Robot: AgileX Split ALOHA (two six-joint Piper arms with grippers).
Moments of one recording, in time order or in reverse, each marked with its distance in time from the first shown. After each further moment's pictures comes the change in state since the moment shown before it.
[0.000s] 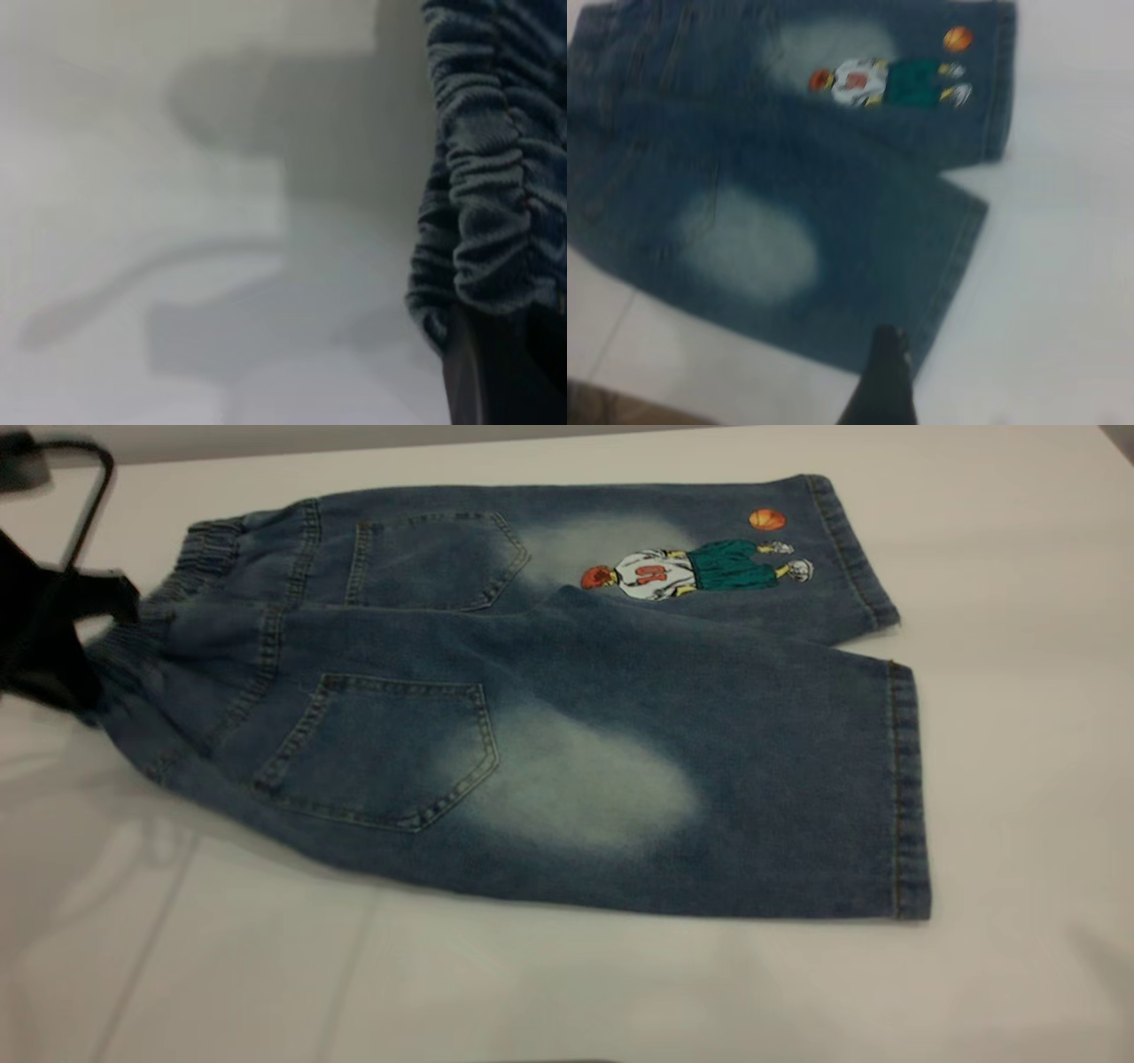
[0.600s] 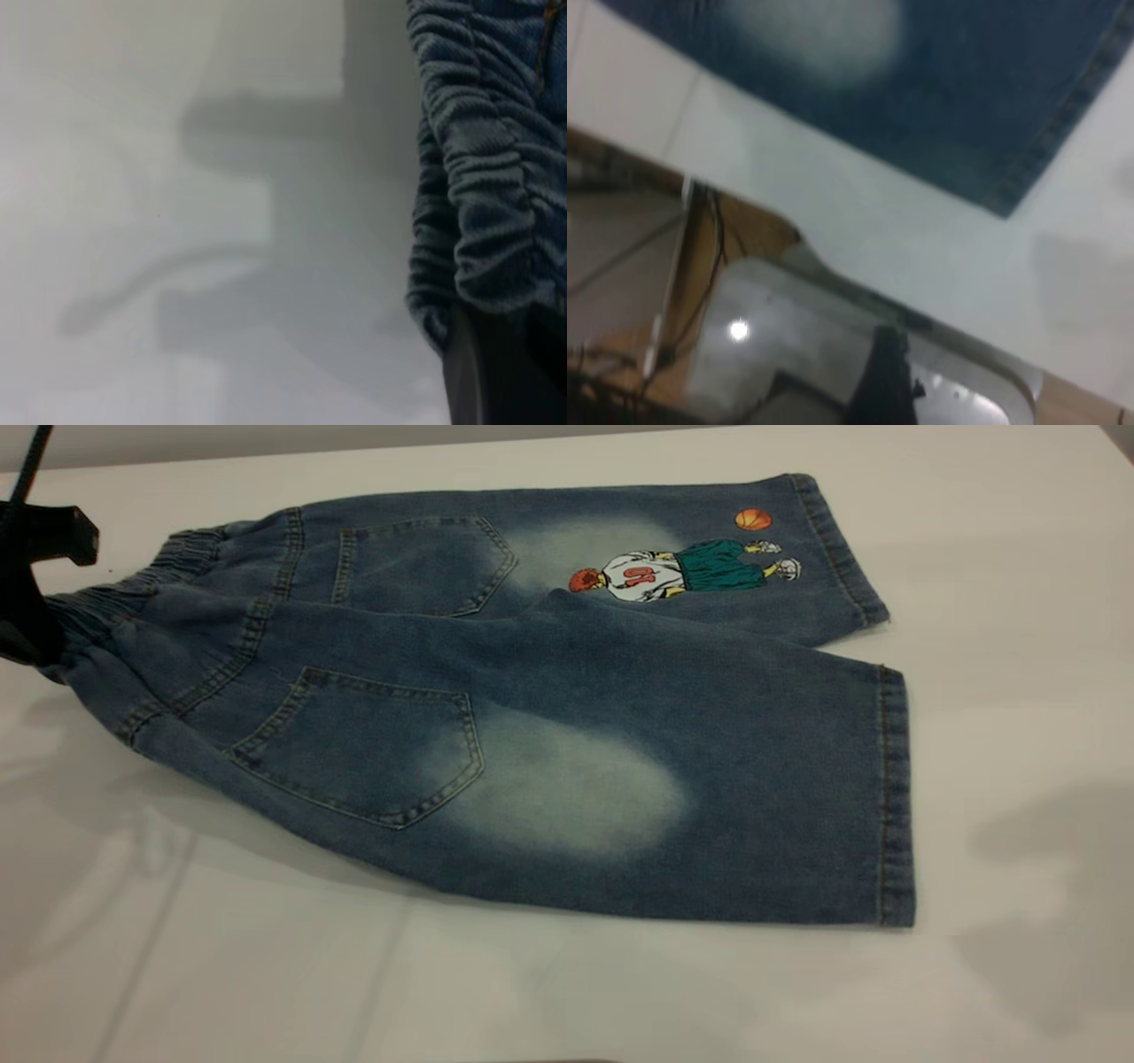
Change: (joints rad) left arm 0.000 -0.097 0.002 -0.003 0.063 0.000; right arm 0.120 0.449 0.004 0.110 0.071 -0.148
